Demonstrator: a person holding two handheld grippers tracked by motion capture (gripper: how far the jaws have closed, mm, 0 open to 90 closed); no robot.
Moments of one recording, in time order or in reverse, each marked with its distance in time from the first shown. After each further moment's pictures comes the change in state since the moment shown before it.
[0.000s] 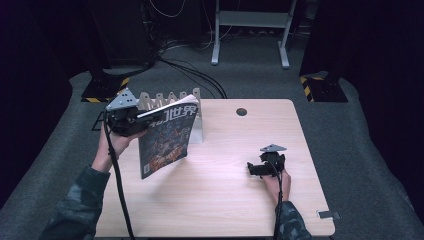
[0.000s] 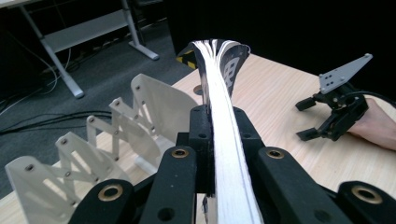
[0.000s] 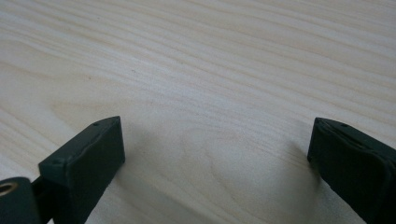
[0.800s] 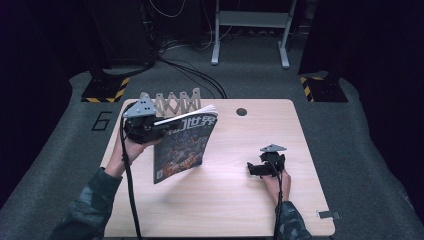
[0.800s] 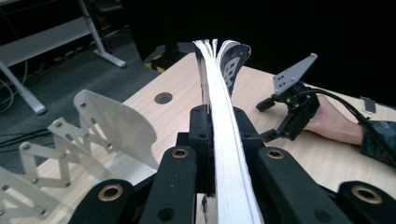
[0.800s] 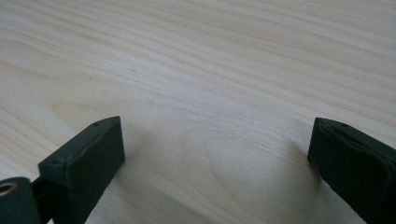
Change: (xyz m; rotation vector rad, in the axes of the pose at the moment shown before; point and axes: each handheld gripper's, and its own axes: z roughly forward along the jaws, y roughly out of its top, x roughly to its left) left arm -0.035 0.006 0.017 -0.008 -0.133 0.055; right arm 0.000 0.000 0.000 0.001 0.000 0.000
